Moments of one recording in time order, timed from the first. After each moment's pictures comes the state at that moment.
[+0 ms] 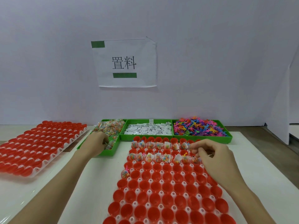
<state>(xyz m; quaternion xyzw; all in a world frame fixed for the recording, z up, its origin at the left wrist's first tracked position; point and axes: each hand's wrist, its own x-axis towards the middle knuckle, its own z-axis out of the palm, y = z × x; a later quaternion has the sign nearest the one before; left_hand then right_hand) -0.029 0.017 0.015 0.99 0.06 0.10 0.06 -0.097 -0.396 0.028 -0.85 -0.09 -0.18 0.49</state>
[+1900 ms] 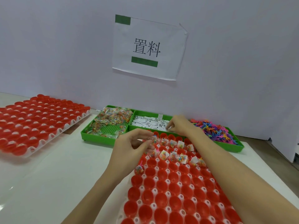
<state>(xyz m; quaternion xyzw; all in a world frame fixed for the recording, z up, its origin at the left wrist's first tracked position) -0.108 -0.085 0.005 0.72 -0.07 0.21 0.65 0.094 -0.269 0.037 -0.96 -0.25 -0.01 0.08</state>
